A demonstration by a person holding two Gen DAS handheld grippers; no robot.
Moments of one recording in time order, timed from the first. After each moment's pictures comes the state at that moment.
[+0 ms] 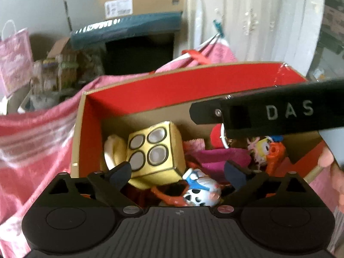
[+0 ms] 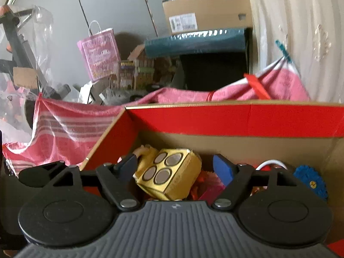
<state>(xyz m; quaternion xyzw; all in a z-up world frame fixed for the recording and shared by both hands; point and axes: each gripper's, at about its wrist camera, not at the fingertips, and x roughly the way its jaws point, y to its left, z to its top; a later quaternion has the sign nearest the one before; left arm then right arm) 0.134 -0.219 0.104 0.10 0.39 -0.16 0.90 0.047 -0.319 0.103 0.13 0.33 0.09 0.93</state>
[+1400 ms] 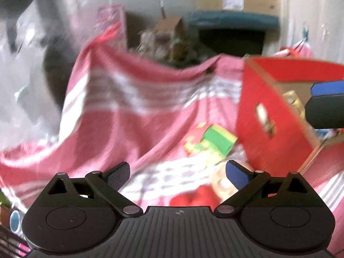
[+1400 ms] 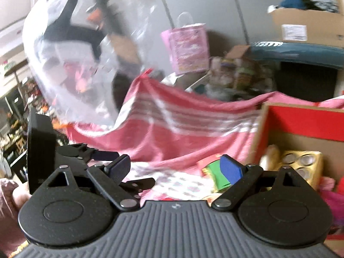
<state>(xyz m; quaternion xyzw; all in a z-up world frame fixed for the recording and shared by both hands) 0.063 0.043 0.111 0.10 0.38 -0.02 0.92 0.007 -0.121 0.128 0.10 0.29 0.24 0.92</state>
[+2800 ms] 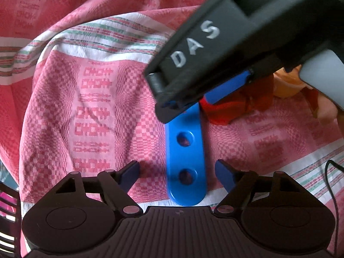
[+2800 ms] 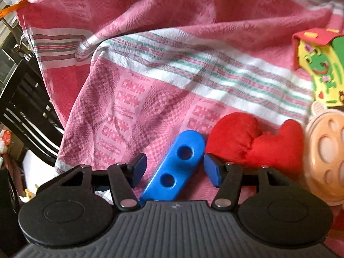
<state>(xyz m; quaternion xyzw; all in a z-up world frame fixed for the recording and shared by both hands) 0.003 0.114 -0.083 0.05 0.48 0.00 0.88 0.087 0.062 -0.073 0.05 0.53 0.29 0.80</state>
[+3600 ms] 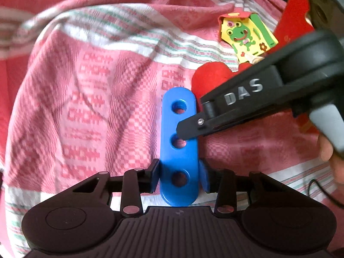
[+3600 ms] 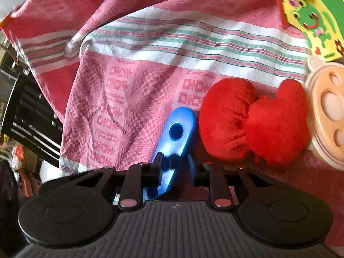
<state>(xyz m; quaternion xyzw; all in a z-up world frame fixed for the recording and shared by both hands) 0.002 0.128 -0.073 -0.05 0.50 -0.02 0.87 0.075 0.045 -0.093 0.12 0.57 0.27 0.77</state>
